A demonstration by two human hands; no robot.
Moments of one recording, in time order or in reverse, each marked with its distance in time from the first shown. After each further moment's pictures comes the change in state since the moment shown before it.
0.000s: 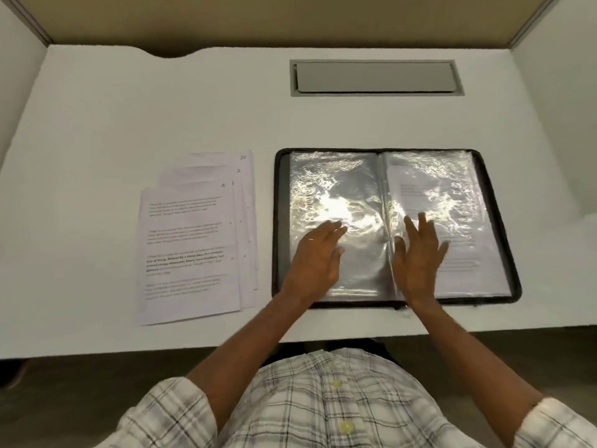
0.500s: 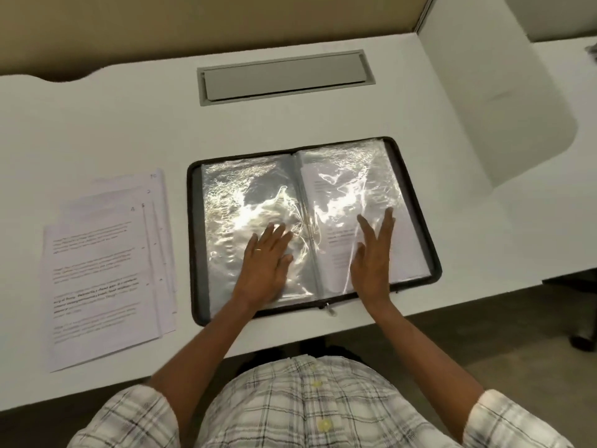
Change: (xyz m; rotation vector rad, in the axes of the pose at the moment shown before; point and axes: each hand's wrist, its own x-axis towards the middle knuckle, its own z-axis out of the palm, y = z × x) left_hand 0.028 0.016 0.071 0.254 -0.206 -0.052; right_hand 0.002 0.060 -0.053 0.445 0.004 0.051
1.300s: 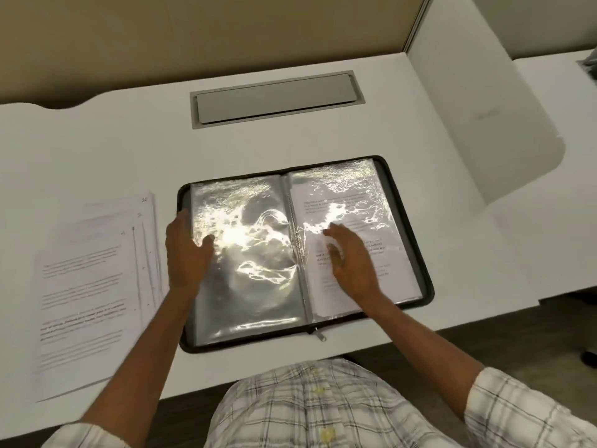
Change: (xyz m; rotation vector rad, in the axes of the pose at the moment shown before) left_hand 0.034 -0.037 -0.105 -0.408 0.429 -0.547; right_hand 0.051 0.012 0.004 -0.072 -0.210 -0.196
